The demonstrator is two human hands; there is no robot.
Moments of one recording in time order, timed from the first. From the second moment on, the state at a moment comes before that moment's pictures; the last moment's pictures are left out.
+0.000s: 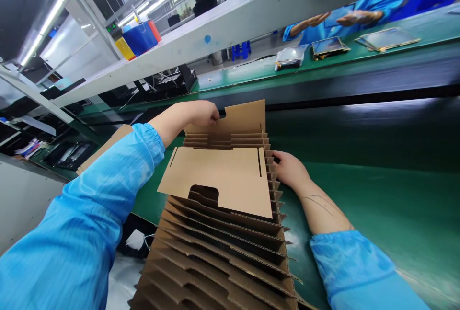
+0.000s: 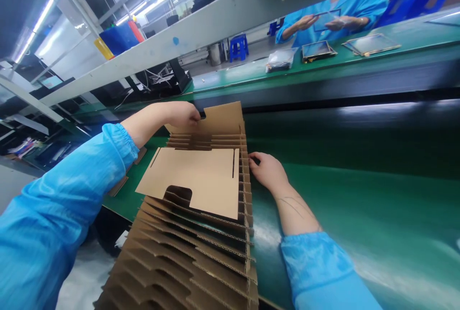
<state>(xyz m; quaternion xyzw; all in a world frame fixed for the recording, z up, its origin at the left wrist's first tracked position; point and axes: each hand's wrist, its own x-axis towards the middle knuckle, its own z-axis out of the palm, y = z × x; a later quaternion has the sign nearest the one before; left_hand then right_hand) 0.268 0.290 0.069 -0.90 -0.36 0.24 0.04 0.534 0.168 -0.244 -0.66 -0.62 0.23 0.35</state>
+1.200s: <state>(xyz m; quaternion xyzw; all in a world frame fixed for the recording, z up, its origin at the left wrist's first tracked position) 0.261 0.299 0.049 -0.90 -0.37 0.22 0.04 0.529 0.162 -0.230 -0.67 -0.62 0.22 0.33</state>
